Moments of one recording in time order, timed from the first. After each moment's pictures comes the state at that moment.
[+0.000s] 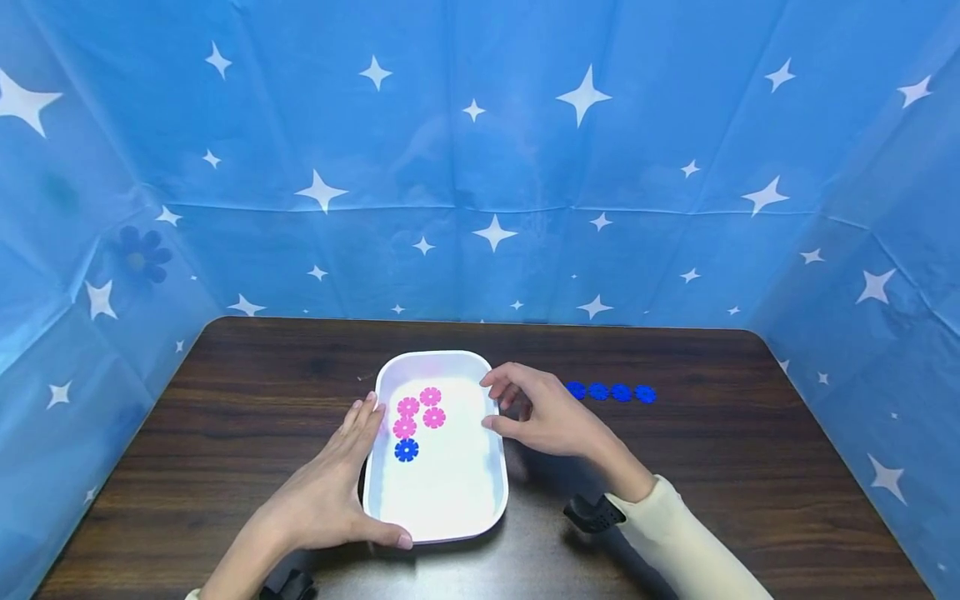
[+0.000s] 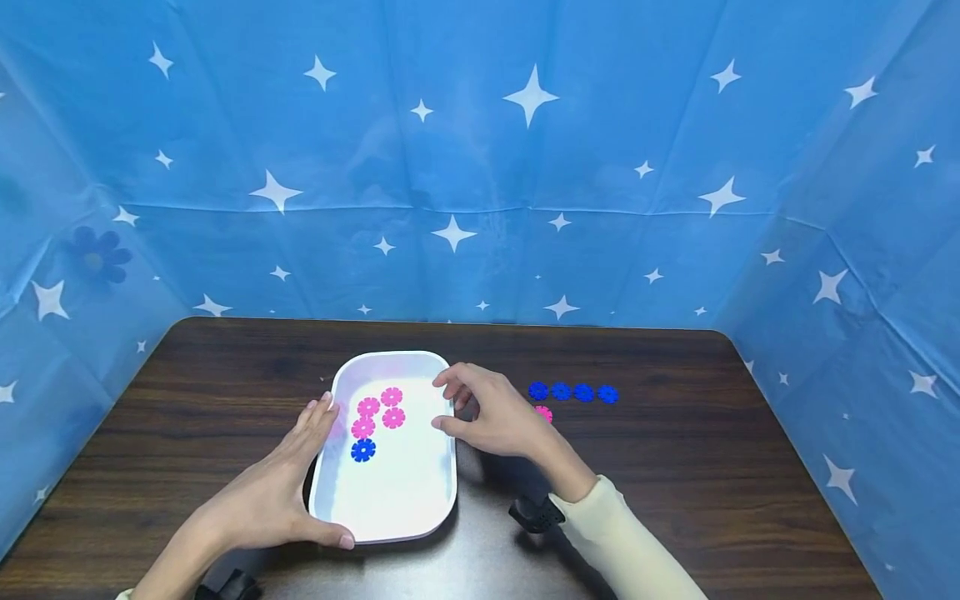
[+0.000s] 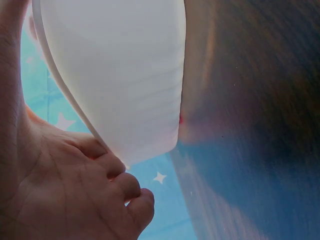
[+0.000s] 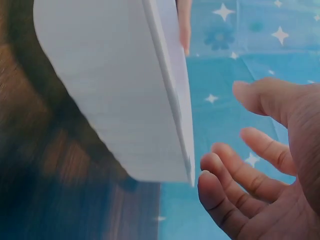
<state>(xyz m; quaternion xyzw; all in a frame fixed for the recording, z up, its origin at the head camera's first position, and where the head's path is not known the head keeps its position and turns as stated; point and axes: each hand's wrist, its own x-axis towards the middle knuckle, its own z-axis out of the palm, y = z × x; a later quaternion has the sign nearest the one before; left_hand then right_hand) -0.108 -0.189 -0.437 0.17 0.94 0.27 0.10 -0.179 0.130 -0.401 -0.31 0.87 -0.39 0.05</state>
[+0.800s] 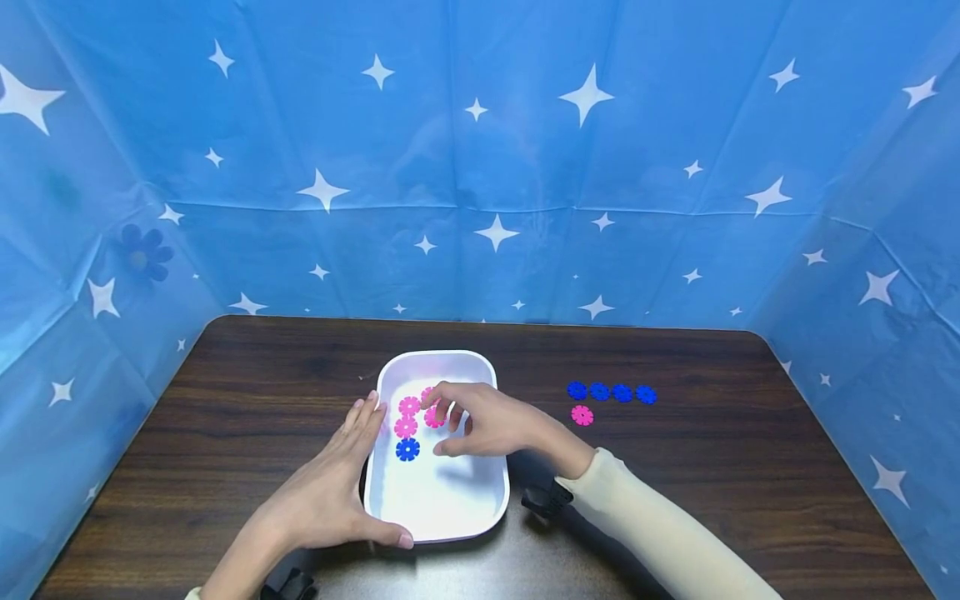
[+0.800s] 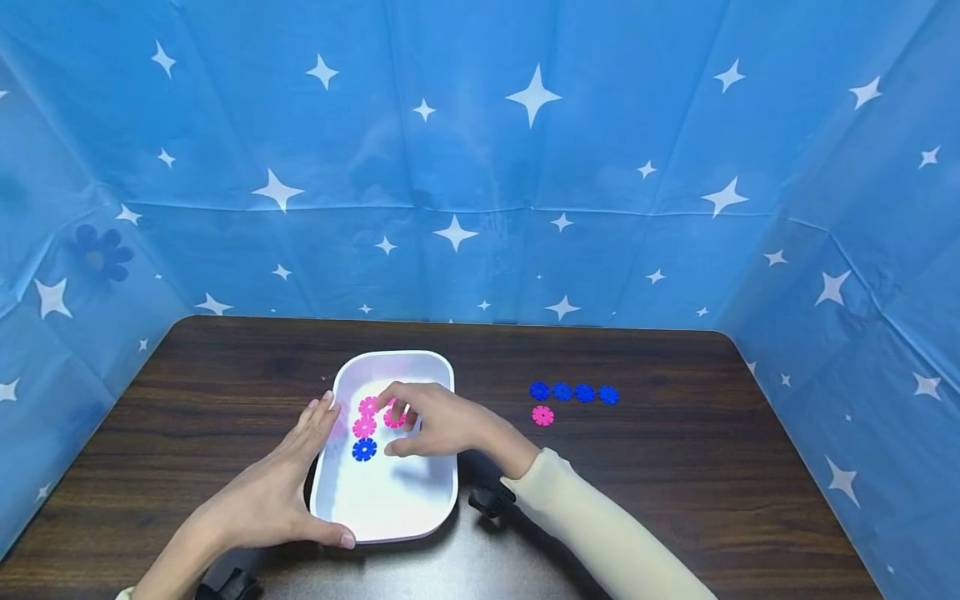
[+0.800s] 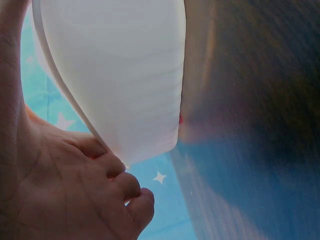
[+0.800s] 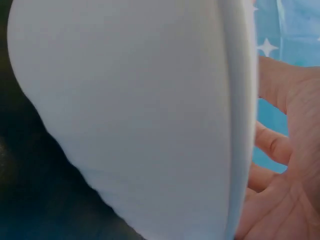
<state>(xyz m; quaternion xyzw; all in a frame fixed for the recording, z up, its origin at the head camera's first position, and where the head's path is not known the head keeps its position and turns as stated) -0.106 -0.191 -0.437 0.18 0.95 0.26 0.08 -0.201 0.067 -0.414 -0.40 0.84 -0.33 0.18</state>
